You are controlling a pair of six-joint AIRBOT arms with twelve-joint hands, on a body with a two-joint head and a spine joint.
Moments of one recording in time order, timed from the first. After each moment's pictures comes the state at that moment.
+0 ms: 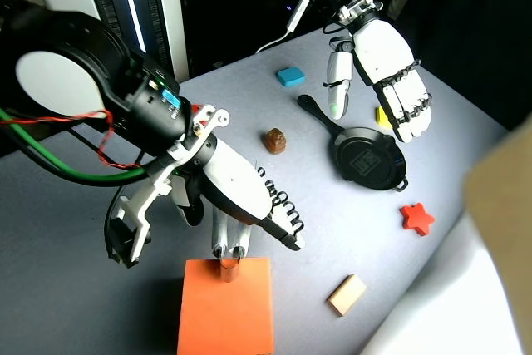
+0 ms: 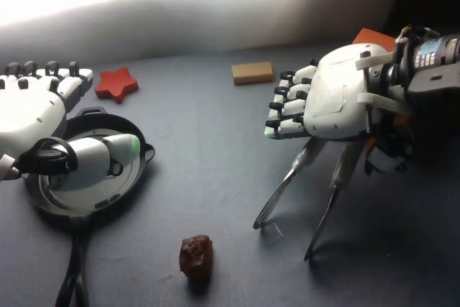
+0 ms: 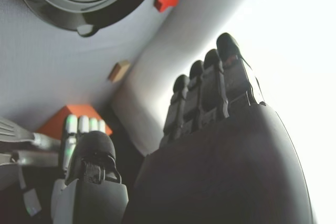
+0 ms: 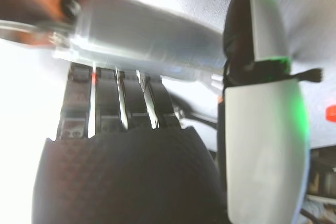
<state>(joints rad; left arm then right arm) 0.57 -0.78 0.65 -1.24 -0.91 1.94 -0.16 -1.21 1.11 -0.23 -0.44 -1.39</state>
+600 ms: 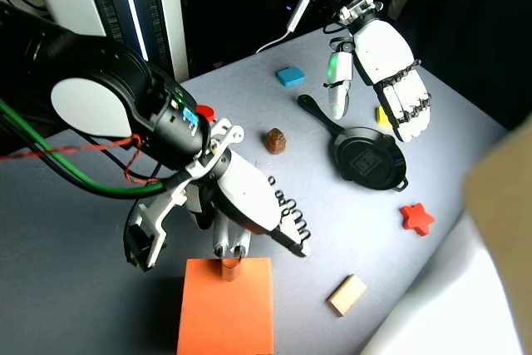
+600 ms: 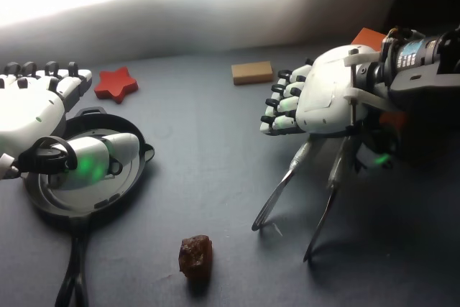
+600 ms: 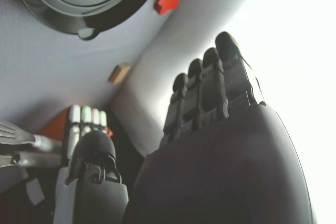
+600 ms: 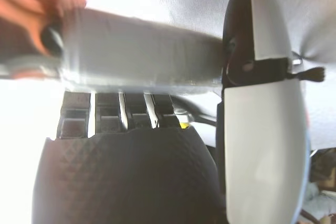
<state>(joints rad) 0.57 -0.78 0.65 -1.24 -0.91 1.94 -0.19 -1.27 1.19 -0.23 -0.42 -1.32</state>
